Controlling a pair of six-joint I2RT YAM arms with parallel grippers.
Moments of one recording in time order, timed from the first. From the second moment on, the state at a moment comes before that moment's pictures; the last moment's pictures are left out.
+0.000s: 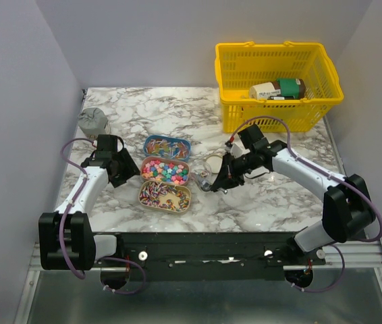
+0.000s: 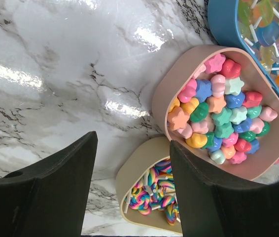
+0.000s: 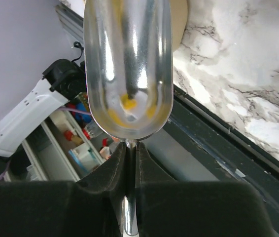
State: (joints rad) left arm -0.02 1.25 0.78 -0.58 0.09 -0.58; right arm 0.52 1.51 1.05 -0.64 -0.81 0.74
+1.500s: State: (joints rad) left arm -0.02 1.25 0.84 -0.60 0.07 -0.60; right arm 1.12 1.56 1.46 -0.94 0.01 0.20
